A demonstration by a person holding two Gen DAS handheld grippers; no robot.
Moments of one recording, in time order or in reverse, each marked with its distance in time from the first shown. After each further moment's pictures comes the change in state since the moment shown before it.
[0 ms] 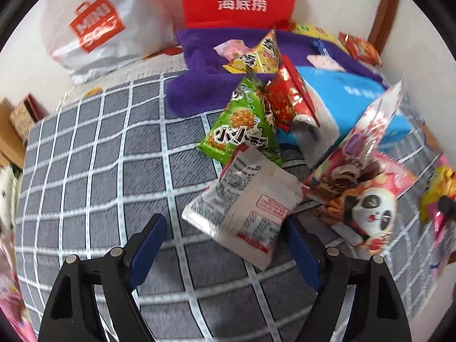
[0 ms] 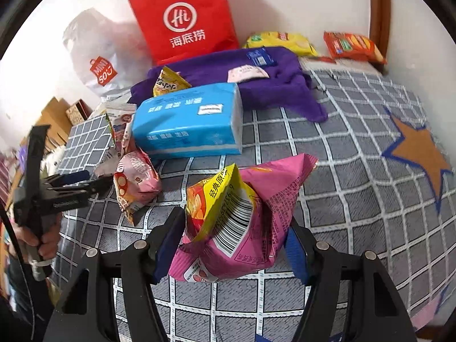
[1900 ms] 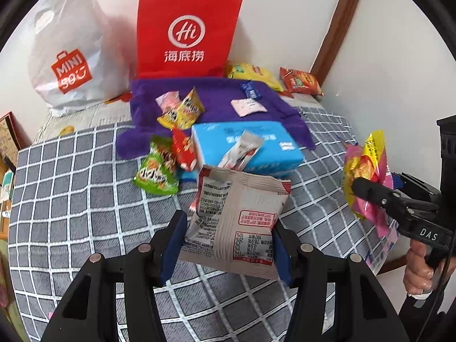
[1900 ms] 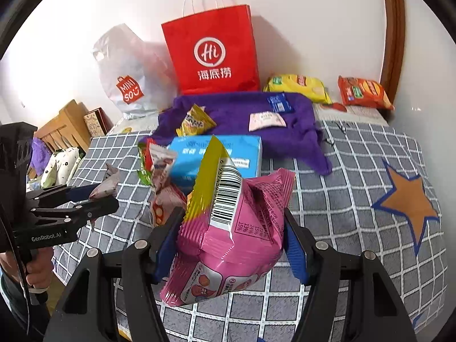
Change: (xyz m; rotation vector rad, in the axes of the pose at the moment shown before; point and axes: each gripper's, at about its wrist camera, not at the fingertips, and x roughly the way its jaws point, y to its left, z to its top) left arm -0.104 -0.051 0.002 -0.018 -0.145 -0.239; right arm -0.057 0.032 0.031 -0.126 -0.129 0.012
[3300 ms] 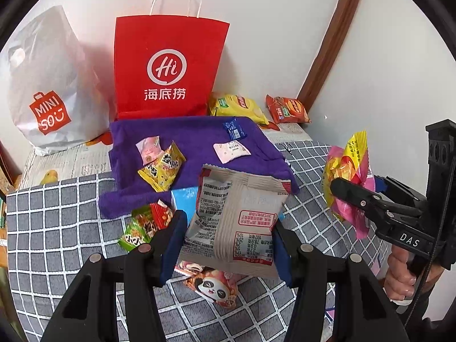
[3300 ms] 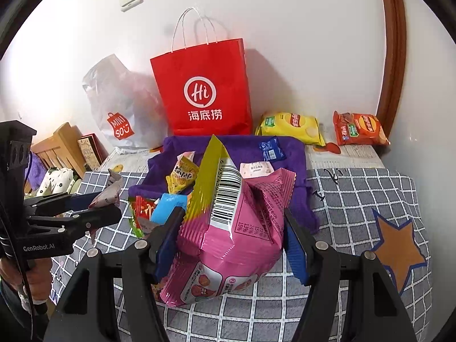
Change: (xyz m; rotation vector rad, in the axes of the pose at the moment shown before) left arm 0.001 -0.008 0.073 0.007 -0.073 -0.068; right arm 0.002 -0.009 0.070 -0.007 -0.109 -0.029
